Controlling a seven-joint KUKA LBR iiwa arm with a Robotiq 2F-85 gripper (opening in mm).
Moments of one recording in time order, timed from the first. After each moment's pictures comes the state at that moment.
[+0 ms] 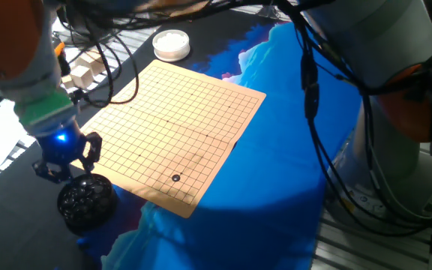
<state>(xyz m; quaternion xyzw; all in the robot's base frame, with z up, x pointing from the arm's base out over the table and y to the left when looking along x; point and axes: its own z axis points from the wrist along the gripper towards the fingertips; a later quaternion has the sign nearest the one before) 0.547 0.327 0.142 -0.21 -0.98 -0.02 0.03</state>
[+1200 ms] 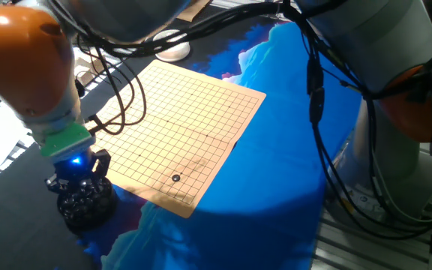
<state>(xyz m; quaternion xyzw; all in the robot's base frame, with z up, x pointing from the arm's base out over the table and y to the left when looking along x) 0.555 0.321 0.092 -0.23 -0.97 -0.02 -0.02</state>
